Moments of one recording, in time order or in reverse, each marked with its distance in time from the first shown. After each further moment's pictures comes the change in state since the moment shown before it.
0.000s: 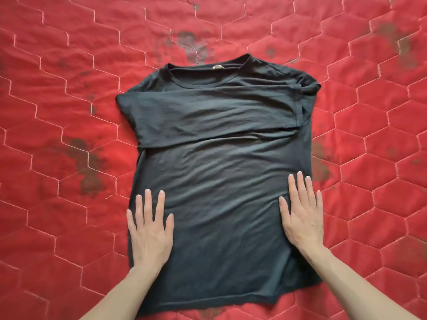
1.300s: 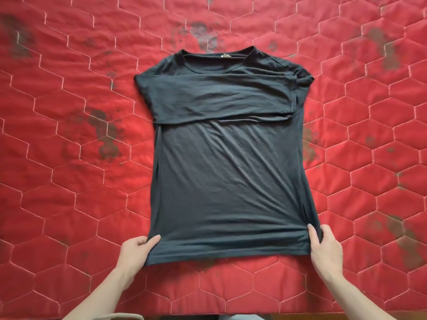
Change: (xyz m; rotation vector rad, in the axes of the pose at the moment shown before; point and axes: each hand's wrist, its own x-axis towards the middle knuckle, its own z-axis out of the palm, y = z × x) left_hand -0.119 -0.055 -0.047 -0.771 -0.530 -0.699; right_hand -0.135 0.058 -0.059 0.386 -0.196 0.617
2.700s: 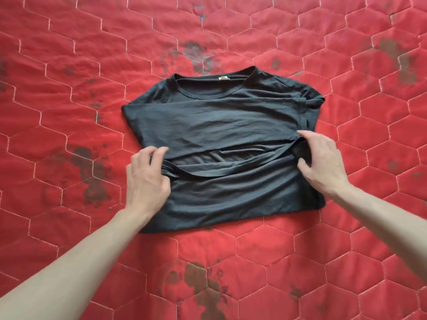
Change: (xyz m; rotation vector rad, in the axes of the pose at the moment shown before) left_hand 0.111 0.248 -0.022 0.535 0.482 0.953; right_hand 0.185 -0.231 -0.028 -0.202 0.067 -0.803
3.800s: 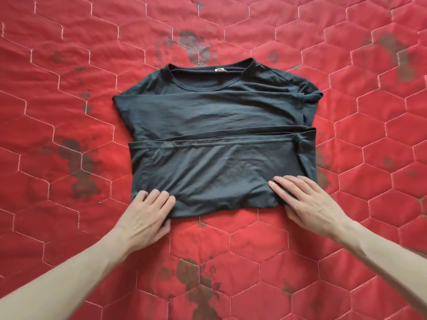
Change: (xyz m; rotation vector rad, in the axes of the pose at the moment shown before) left_hand -0.066 -0.026 0.018 0.472 -0.395 0.629; right_hand -0.084 0.025 0.030 -0.434 -0.238 -0.598
